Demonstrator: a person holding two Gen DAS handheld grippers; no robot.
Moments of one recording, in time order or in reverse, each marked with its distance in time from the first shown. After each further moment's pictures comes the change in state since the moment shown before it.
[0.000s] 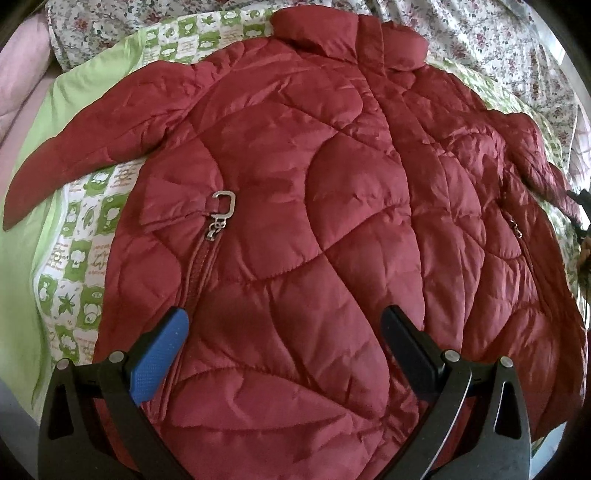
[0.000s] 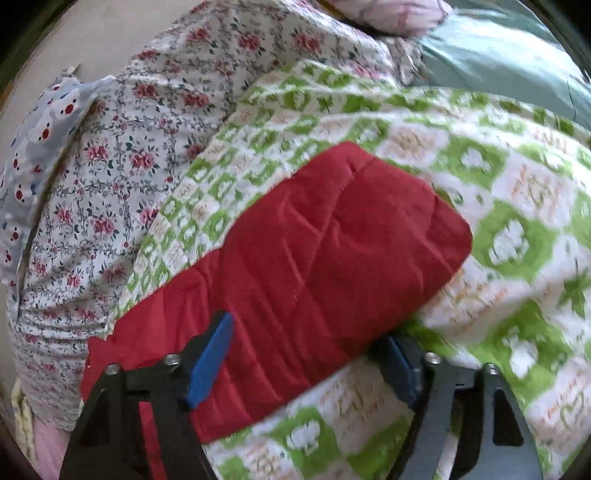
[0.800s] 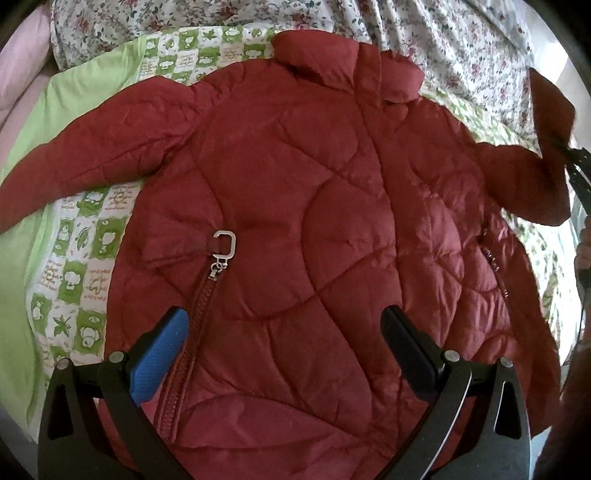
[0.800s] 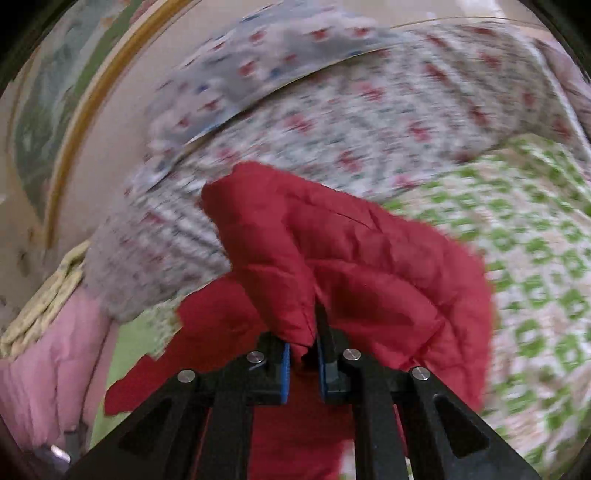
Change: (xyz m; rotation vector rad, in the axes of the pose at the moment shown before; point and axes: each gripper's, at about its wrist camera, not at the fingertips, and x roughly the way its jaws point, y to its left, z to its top) left arm -0.016 0.017 0.021 -0.043 -0.076 -0.109; right arm -0.053 0.259 -0.101 -0.515 0.064 0.450
